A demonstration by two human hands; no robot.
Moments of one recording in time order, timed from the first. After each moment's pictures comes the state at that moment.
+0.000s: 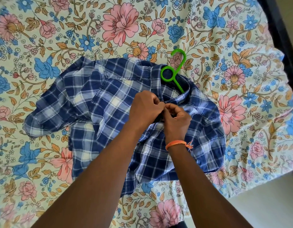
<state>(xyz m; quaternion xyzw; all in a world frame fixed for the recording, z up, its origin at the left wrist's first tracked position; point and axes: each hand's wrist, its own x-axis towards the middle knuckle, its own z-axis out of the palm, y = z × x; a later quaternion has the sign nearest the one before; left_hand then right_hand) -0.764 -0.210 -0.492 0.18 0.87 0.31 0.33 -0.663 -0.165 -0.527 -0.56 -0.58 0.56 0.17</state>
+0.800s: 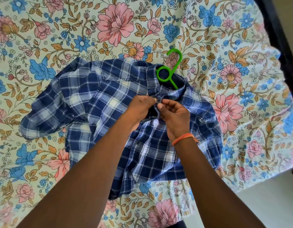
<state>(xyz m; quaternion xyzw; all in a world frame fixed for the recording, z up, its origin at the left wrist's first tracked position) -0.768 -0.214 -0.502 -0.07 0.68 0.50 0.53 -0.663 -0.138 -0.515 -0.53 -0.45 0.71 0.13</state>
